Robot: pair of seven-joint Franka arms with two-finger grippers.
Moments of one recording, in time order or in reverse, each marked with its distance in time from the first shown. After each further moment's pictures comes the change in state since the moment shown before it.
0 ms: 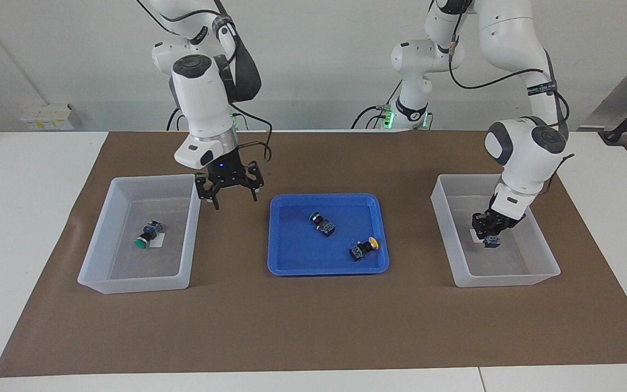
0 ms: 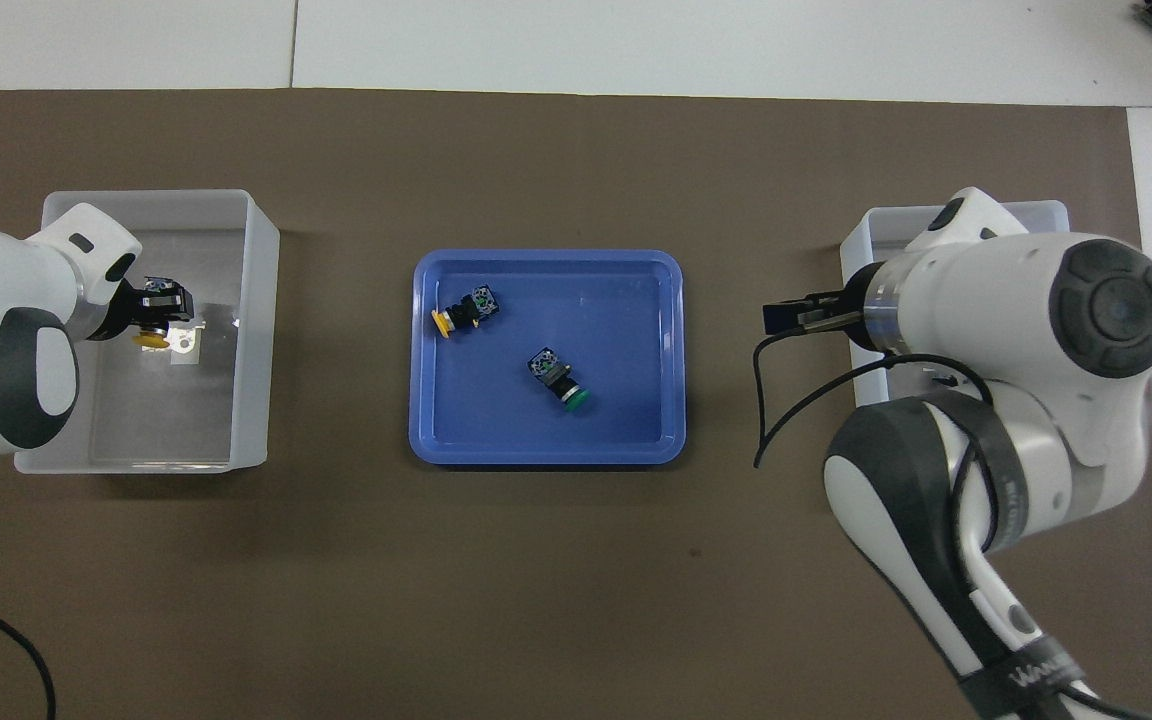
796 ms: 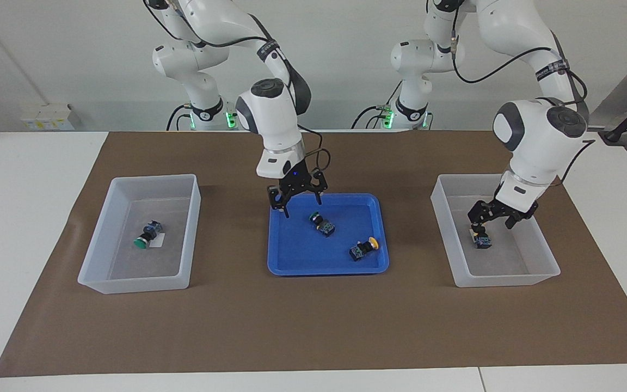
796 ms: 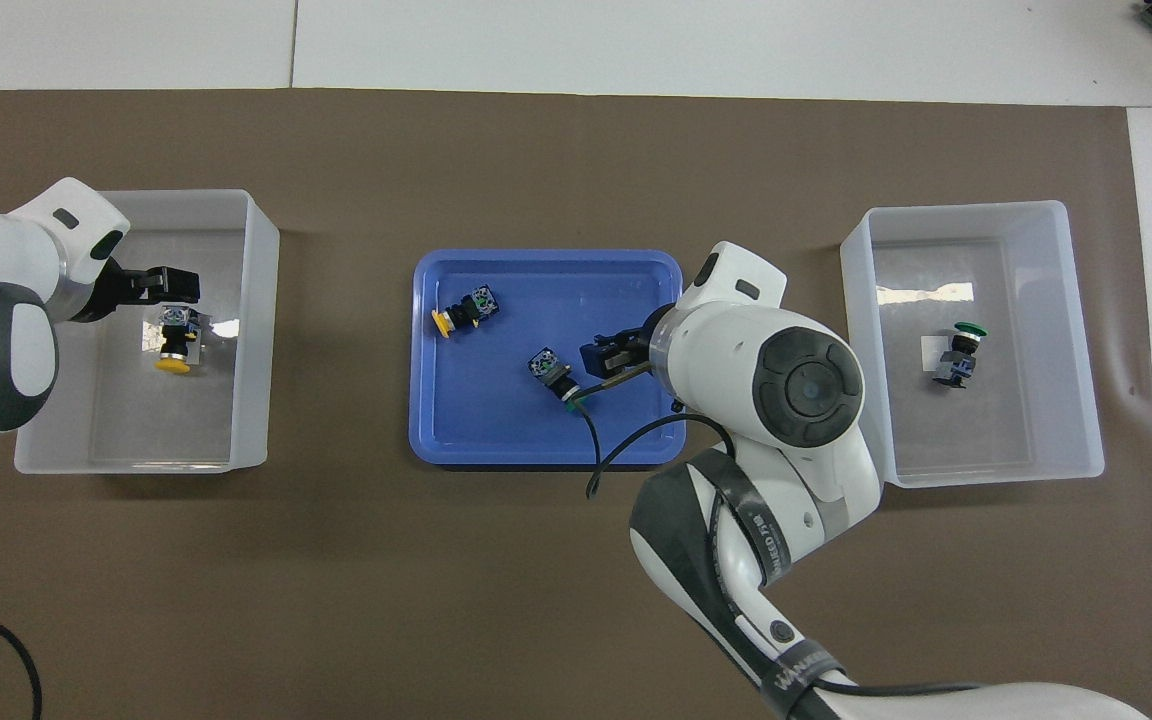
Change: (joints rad) left arm -0.087 -0.014 -0.016 0.269 0.000 -0.320 -0.017; right arm 0.218 0.173 -0.001 0.007 0.000 0.243 0.088
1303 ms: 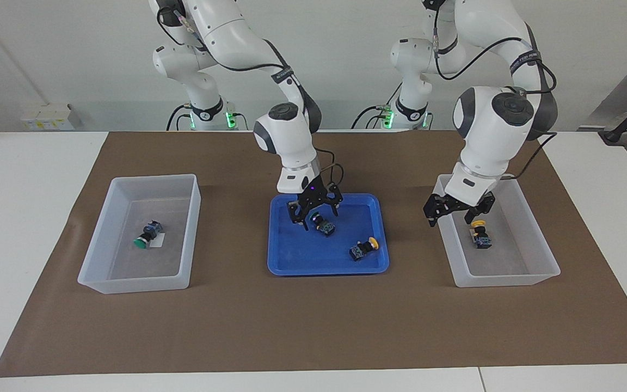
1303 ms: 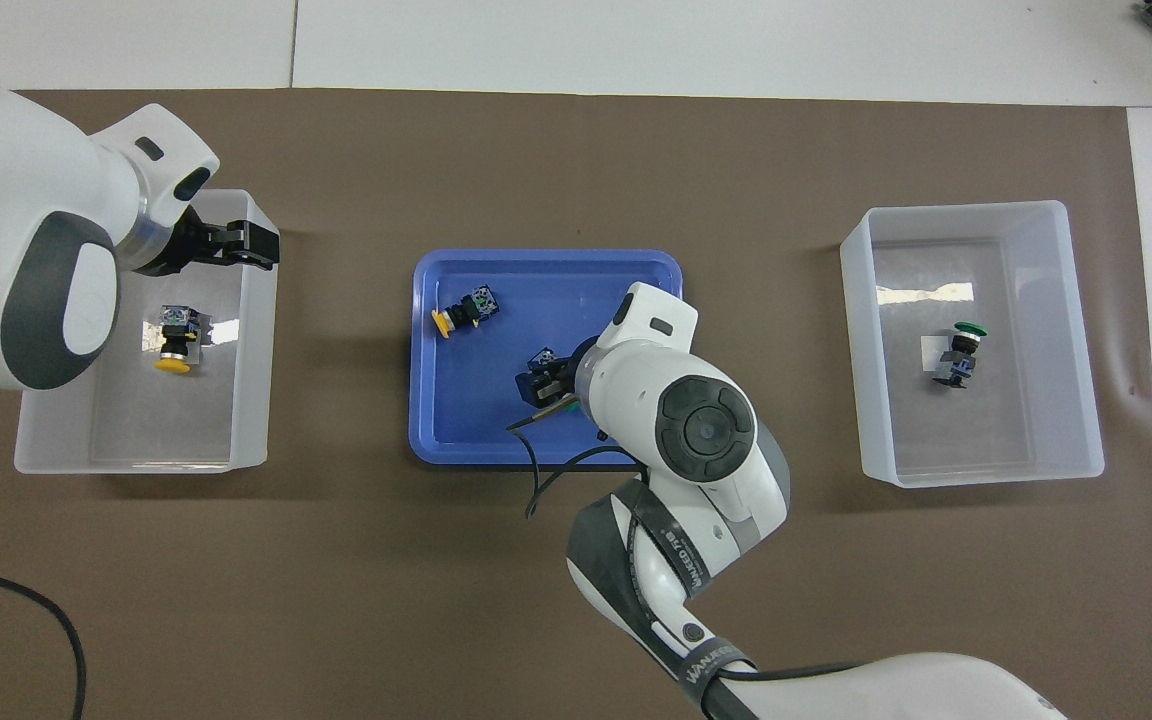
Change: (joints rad) left arm -0.159 0.015 -0.003 0.057 0.018 -0.056 -0.196; right arm 0.038 0.160 0.000 -0.001 0.000 0.253 0.001
